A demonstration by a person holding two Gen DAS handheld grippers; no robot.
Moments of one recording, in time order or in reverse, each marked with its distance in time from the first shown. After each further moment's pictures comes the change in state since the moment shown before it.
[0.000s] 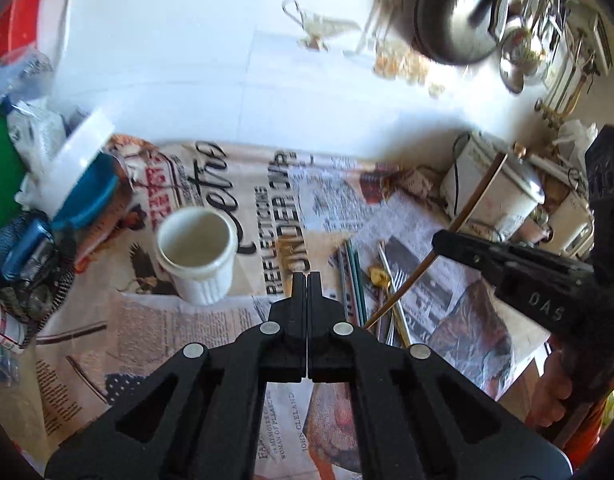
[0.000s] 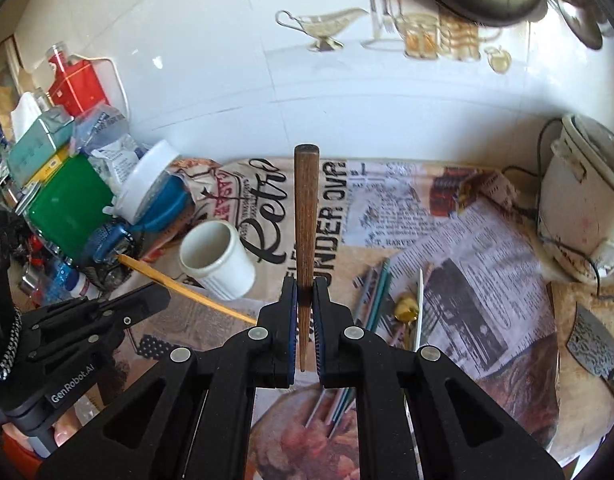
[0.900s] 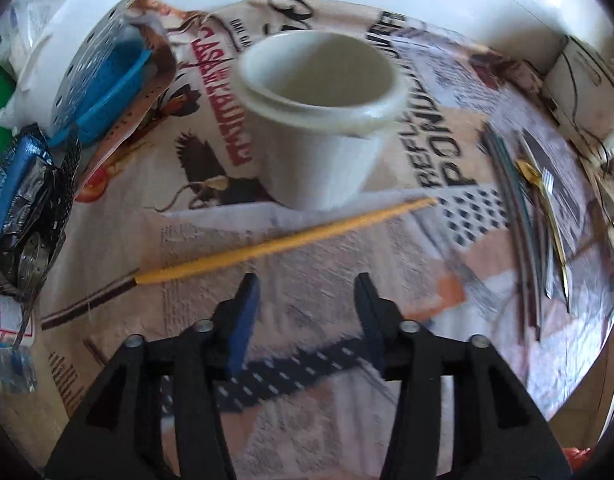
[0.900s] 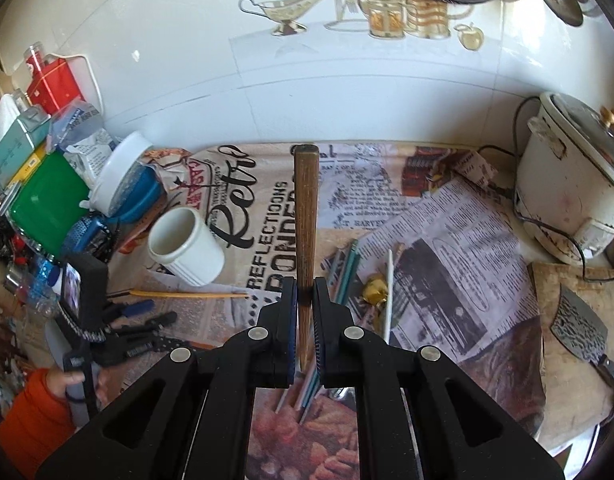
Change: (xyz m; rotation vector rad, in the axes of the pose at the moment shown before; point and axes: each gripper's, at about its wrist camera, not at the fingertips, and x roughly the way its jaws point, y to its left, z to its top) left arm 0.120 0.117 -0.063 0.039 0.339 0.214; right arm 0.001 -0.032 -0.009 0.044 0.063 -0.066
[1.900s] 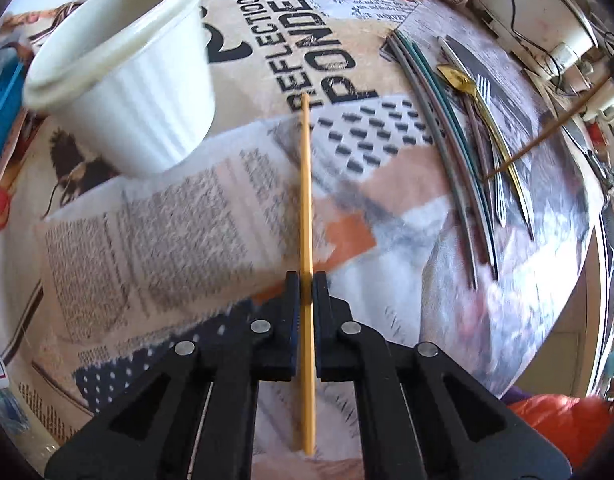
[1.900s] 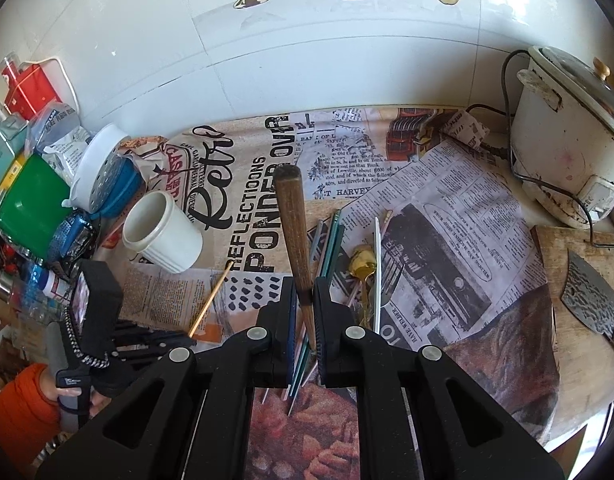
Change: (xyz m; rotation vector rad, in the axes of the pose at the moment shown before) left arm 0.017 -0.064 -0.012 0.214 0.226 -0.174; right arm 0.022 -0.023 -0.011 0.074 0.063 0.005
